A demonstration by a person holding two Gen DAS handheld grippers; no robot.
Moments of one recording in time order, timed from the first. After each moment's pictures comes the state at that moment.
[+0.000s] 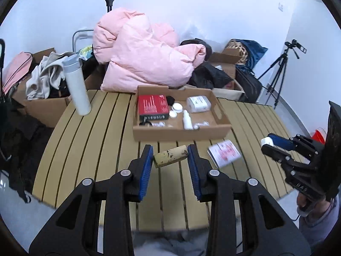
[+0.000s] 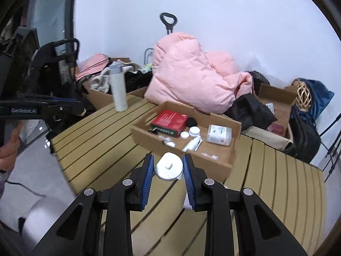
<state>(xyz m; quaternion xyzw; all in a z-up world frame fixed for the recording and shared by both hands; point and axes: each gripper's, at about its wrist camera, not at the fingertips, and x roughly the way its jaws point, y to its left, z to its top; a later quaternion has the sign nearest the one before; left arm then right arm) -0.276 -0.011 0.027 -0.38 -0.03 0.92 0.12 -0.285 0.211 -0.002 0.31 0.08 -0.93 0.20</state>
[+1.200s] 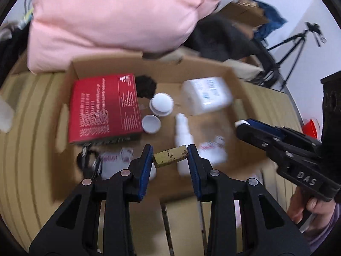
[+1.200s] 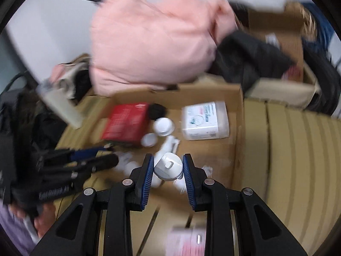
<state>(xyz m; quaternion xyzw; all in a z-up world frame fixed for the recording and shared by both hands) -0.561 0.080 -0.129 -0.53 -0.04 0.83 0.18 -0.538 0.257 -0.101 0.47 -0.10 -0.87 0.14</state>
